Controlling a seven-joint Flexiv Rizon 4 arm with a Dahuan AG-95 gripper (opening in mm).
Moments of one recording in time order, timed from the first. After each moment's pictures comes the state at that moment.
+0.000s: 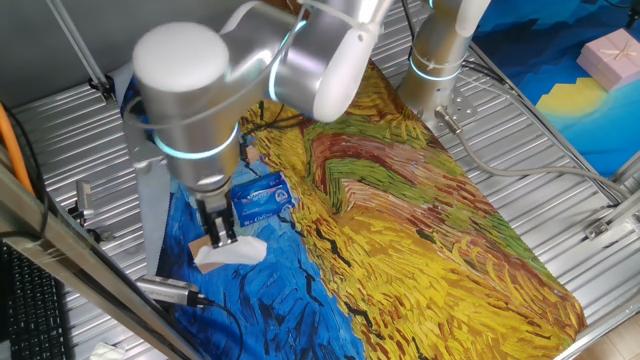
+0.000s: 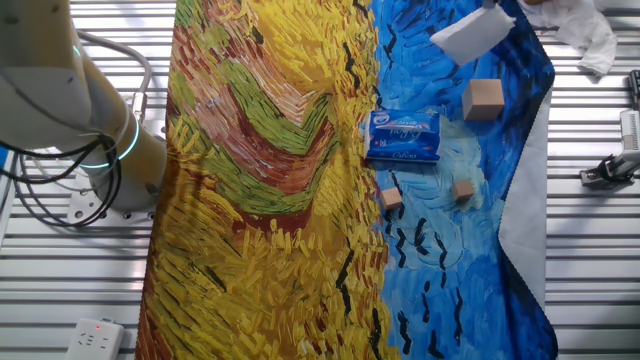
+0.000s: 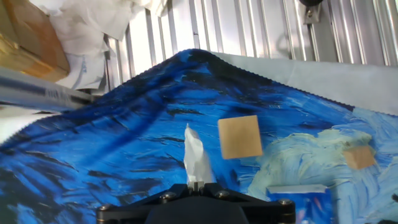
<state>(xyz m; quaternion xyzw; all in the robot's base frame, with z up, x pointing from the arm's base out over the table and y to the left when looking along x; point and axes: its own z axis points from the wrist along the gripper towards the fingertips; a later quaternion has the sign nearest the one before) 0.650 0.231 0.226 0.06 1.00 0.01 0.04</state>
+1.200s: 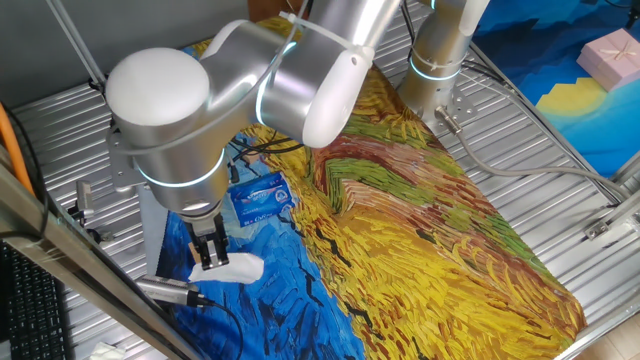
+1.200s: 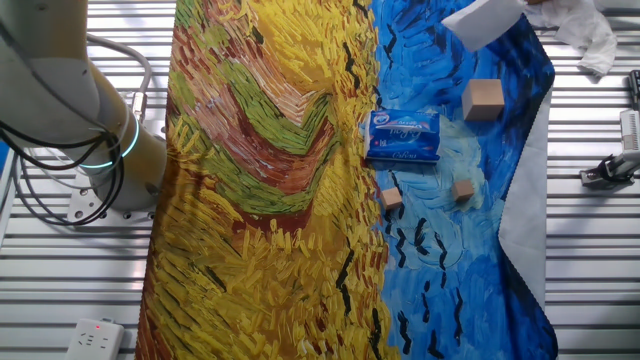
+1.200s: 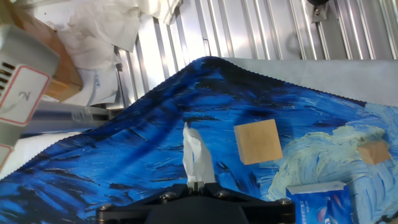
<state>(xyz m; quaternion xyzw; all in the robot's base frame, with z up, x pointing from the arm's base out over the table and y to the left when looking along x) 0.660 0.249 0.226 0.09 1.00 0.01 0.03</state>
